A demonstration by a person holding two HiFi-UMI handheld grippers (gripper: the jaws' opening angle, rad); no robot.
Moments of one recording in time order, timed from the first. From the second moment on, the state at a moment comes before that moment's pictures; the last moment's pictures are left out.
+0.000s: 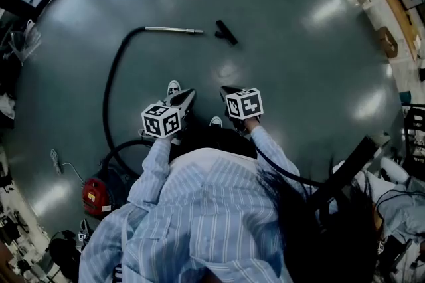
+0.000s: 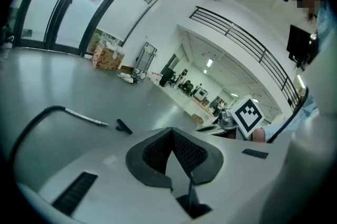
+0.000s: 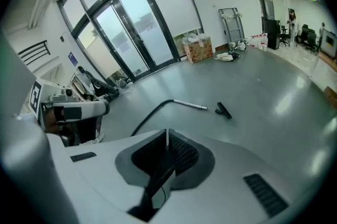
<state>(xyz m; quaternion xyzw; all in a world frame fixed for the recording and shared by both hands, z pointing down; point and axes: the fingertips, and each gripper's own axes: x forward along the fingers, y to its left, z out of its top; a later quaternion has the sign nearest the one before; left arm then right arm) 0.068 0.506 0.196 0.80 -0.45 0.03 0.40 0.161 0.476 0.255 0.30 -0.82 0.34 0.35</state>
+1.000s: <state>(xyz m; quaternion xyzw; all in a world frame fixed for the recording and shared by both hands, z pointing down) 0.054 0.533 0.174 0.80 -0.47 0.03 0.37 0.138 0.502 0.224 0.28 -0.85 0.33 0.31</state>
